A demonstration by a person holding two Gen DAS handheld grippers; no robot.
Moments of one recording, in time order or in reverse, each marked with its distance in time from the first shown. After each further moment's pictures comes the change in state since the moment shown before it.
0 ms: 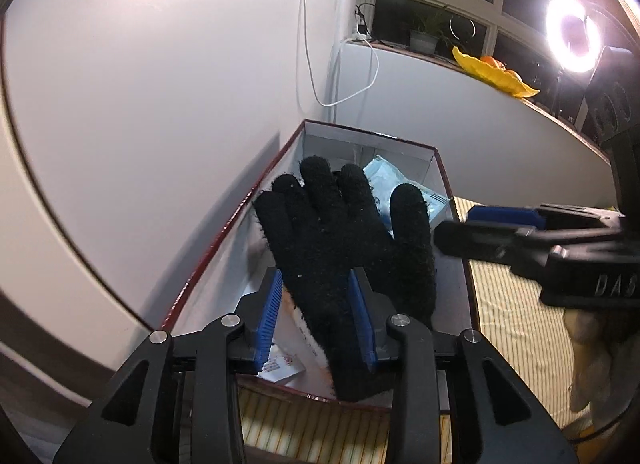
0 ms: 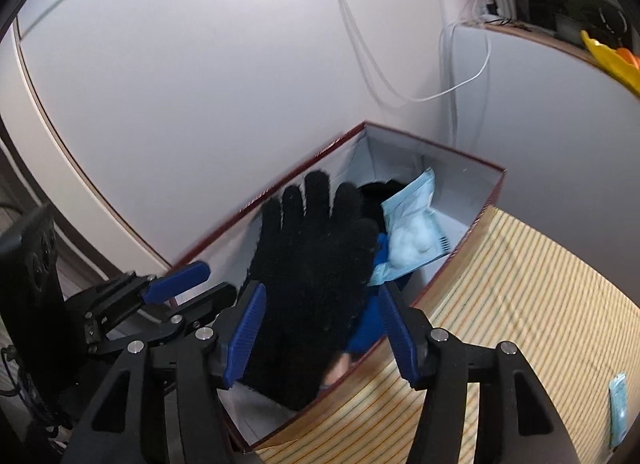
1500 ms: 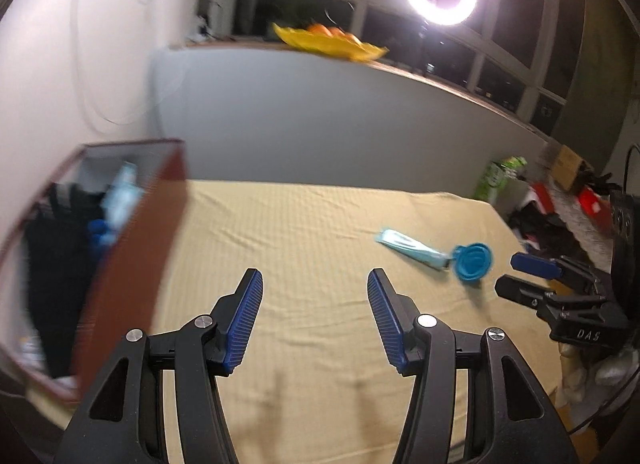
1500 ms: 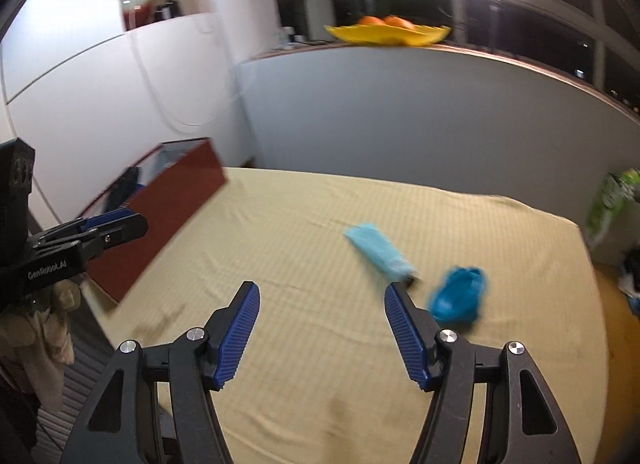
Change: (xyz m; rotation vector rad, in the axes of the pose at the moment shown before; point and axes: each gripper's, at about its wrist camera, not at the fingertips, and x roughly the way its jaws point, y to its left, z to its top) left arm 0.003 -0.221 -0.023 0.177 0.031 -0.363; right arm -0.205 -0.178 -0.192 0.239 -0.168 -0.393
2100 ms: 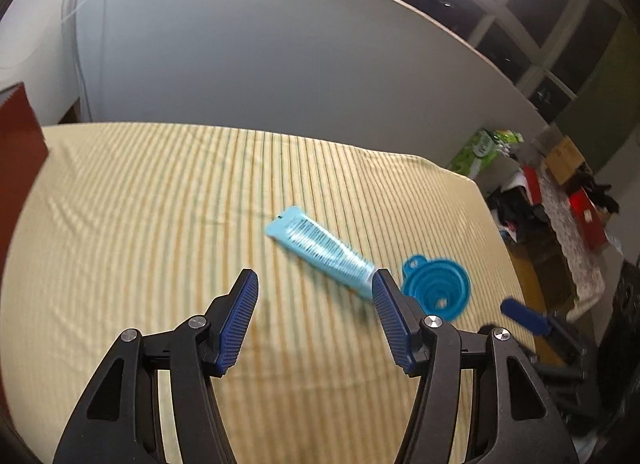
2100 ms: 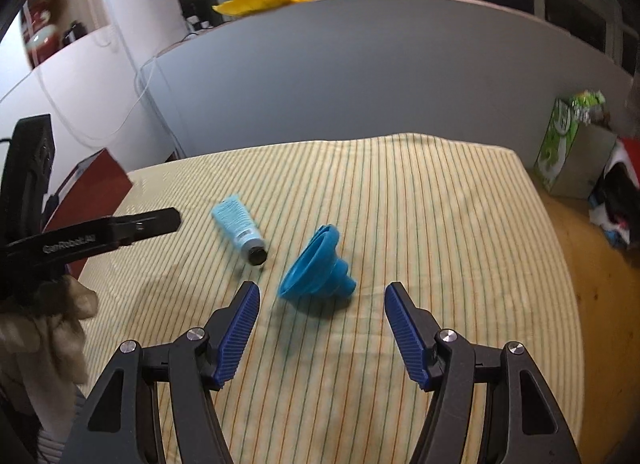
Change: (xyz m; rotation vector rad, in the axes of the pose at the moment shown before) left arm 0.138 -0.091 0.027 -0.119 0.248 -0.081; right arm 0.030 -0.116 -0.013 0.208 0.103 -0.105
